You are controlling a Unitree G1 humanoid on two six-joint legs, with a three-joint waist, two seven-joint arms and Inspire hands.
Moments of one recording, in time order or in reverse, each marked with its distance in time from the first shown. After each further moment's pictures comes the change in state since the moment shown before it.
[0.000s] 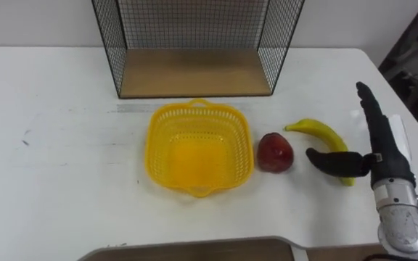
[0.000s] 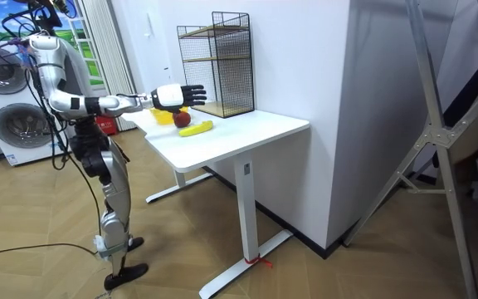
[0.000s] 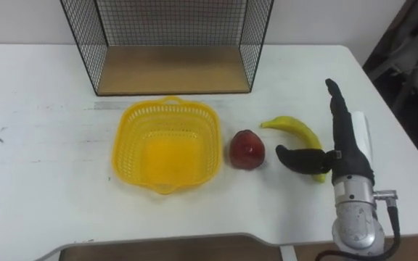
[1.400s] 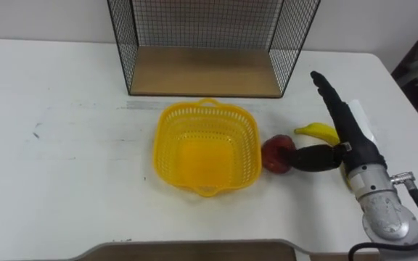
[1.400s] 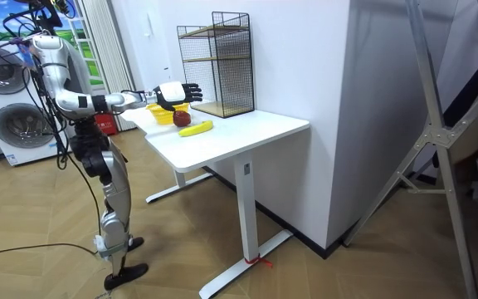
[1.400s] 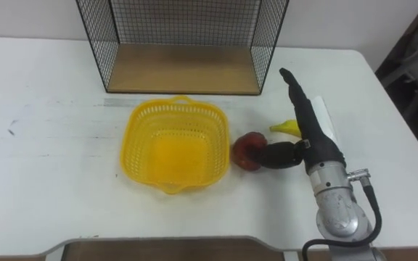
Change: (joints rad) left arm -0.001 0.002 0.000 0.002 0.000 -0.019 -0.007; right arm -0.024 0.002 0.077 -0.053 -0.036 -0.005 0.130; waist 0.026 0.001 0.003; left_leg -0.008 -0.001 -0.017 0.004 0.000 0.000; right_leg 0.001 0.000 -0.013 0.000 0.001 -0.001
